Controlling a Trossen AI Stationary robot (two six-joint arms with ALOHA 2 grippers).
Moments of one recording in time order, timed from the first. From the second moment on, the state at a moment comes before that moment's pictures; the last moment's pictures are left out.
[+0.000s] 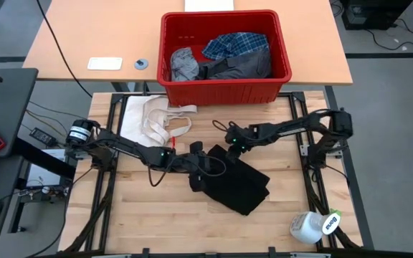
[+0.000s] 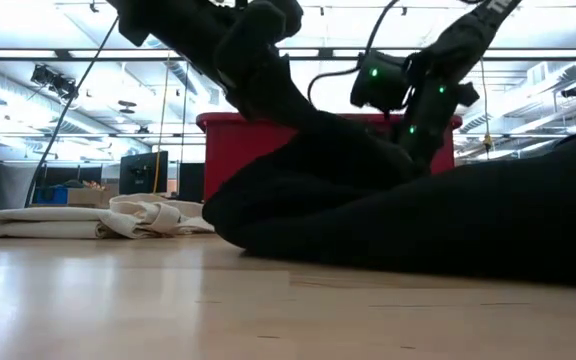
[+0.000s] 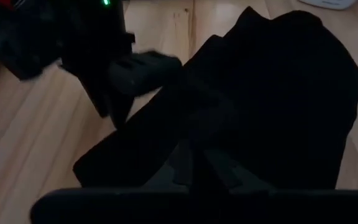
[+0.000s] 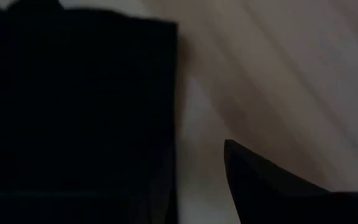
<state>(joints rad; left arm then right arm) -0.19 1.68 1.01 0.09 -0.28 -0.06 -0.16 1.69 0.86 -0.28 0.00 0.46</state>
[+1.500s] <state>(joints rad) -0.04 1.75 1.01 0.25 -0.33 0.01 0.09 1.33 0.86 -0.44 0.03 0.55</state>
